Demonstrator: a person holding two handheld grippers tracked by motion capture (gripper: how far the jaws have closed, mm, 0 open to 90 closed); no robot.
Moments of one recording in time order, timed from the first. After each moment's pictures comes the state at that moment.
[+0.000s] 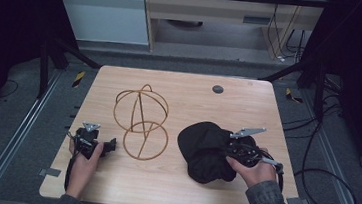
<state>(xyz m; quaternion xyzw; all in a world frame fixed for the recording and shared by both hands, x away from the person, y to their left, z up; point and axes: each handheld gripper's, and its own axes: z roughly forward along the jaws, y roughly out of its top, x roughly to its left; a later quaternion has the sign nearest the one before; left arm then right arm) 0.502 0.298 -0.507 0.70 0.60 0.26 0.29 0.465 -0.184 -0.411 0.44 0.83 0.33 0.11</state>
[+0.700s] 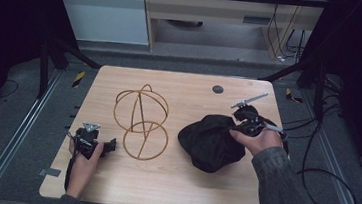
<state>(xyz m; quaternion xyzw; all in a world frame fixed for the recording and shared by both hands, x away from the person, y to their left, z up) 0.502 0.298 -0.508 0.70 0.60 0.26 0.29 0.517 -0.179 -0.339 0.44 0.84 0.31 0.06</state>
